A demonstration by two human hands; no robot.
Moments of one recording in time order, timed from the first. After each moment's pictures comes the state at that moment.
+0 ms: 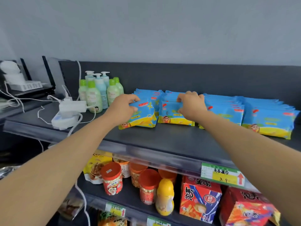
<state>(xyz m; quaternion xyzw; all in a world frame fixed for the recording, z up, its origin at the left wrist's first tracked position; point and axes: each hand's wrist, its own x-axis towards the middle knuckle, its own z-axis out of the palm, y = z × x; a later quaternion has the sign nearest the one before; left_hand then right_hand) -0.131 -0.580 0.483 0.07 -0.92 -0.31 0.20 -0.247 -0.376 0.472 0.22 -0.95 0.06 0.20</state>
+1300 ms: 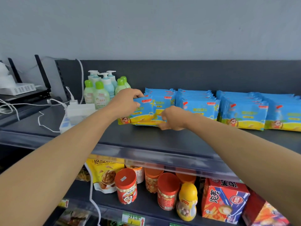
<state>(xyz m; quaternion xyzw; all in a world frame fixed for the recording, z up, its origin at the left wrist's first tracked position) -0.147 -0.653 0.497 -0.01 -0.96 -0.24 0.18 -0.218 -0.485 0.457 0.30 -0.95 -0.04 0.01</state>
